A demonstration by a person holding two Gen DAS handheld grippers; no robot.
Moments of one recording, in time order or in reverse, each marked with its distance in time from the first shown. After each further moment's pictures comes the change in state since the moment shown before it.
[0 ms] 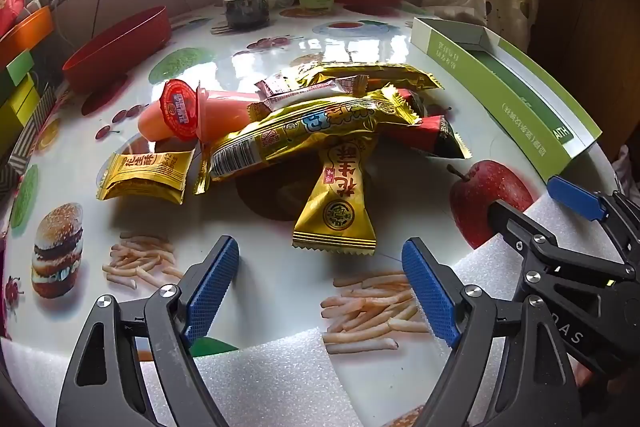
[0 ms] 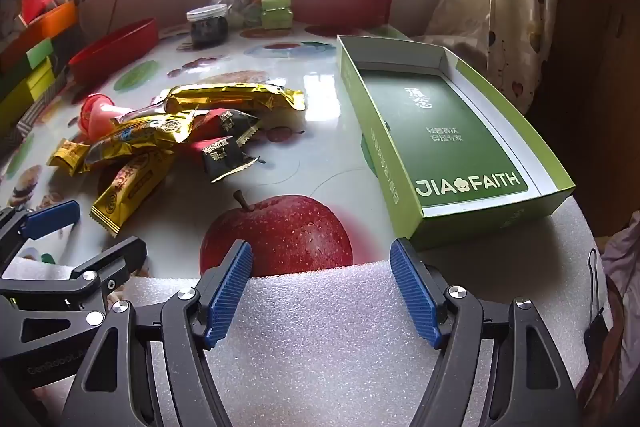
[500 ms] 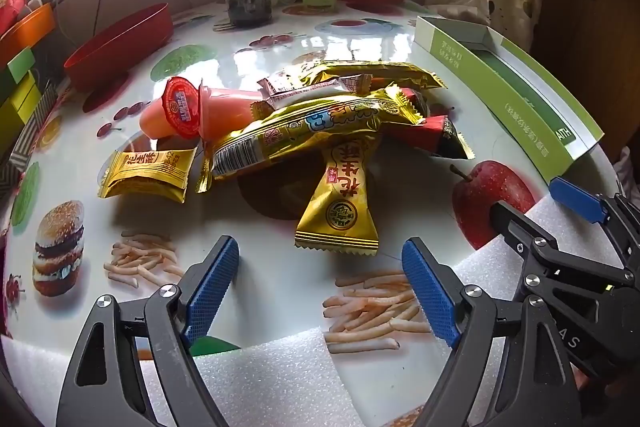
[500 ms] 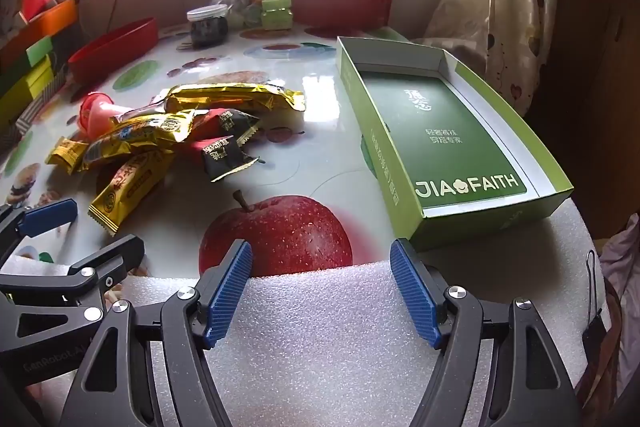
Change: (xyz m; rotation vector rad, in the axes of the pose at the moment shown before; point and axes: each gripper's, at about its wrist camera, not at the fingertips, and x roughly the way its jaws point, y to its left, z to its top) left arm 0.002 0.002 -0.001 -0.002 0.008 0.001; right arm 0.000 0.000 -0.001 0.000 -0.003 -0.001
